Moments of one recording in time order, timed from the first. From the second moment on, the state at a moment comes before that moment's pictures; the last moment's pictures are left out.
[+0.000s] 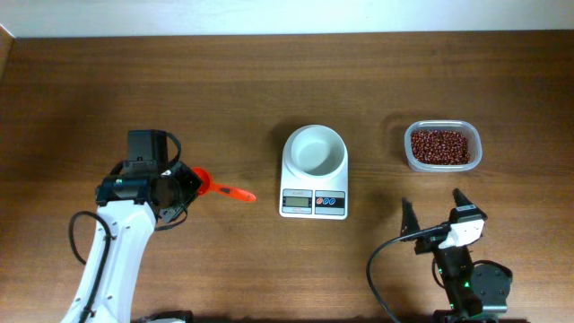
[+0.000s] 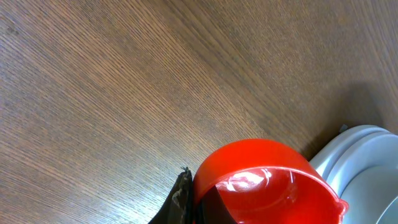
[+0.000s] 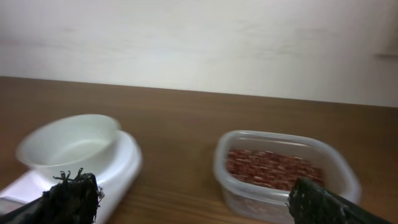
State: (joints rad) left arm 0.06 1.31 0.94 -0.85 0.11 -0.78; right arm -0.02 0.01 0.01 -0.06 -0.21 0.00
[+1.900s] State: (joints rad) left arm -0.12 1.31 0.94 -1.00 0.14 -1.12; right arm 0.44 1.17 0.46 0.22 -0.96 0.61
